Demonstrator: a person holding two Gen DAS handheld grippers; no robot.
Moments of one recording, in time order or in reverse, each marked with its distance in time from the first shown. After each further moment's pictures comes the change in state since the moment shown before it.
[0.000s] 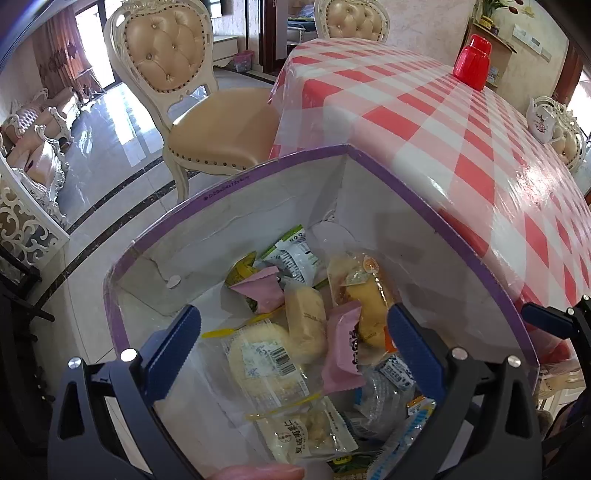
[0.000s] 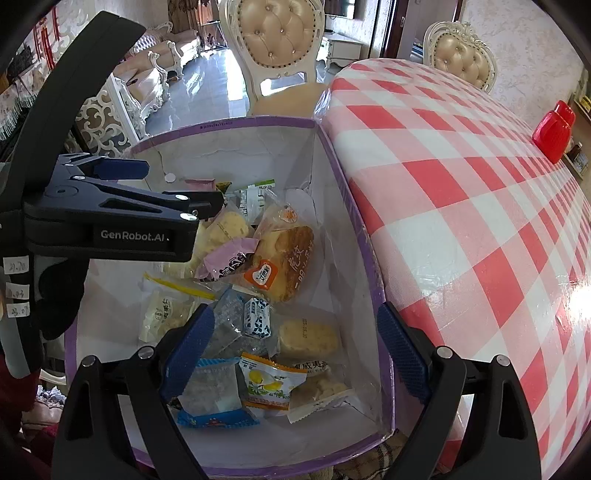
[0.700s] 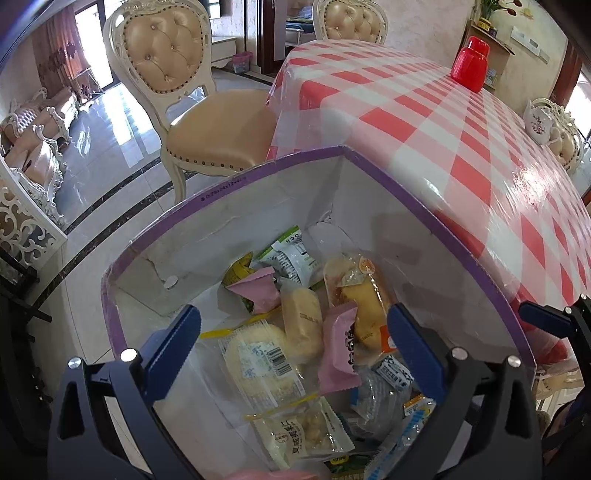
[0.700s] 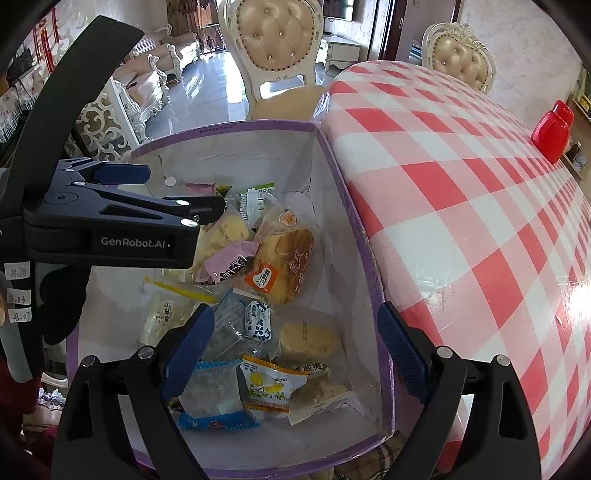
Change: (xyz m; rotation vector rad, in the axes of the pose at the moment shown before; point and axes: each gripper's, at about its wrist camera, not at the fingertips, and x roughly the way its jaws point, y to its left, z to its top) left arm -0.003 -0.001 0.001 0.002 -0.006 -0.009; right arm -0.002 0.000 0.003 0.005 -0.010 0.000
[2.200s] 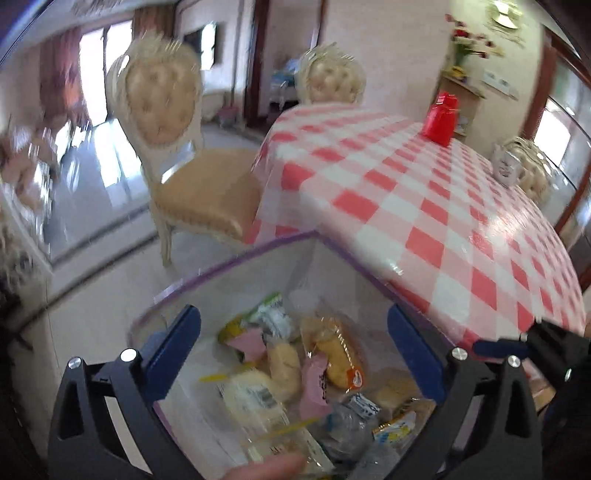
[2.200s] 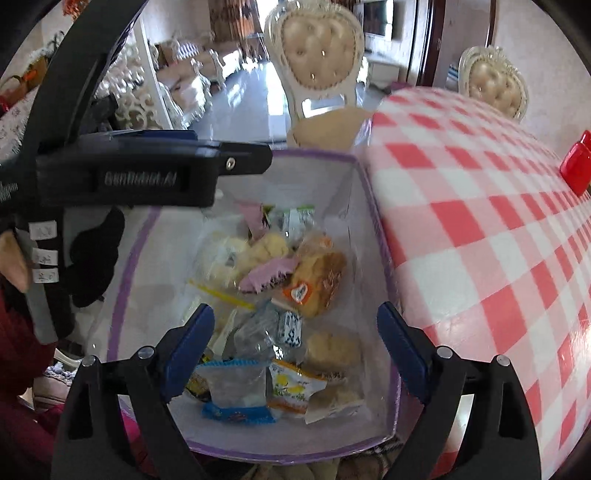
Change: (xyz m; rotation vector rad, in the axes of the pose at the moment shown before) left arm -0.056 0.008 0.014 -0.025 -0.206 -0.092; right arm -0.027 0.009 0.005 -0.099 -0.040 0.116
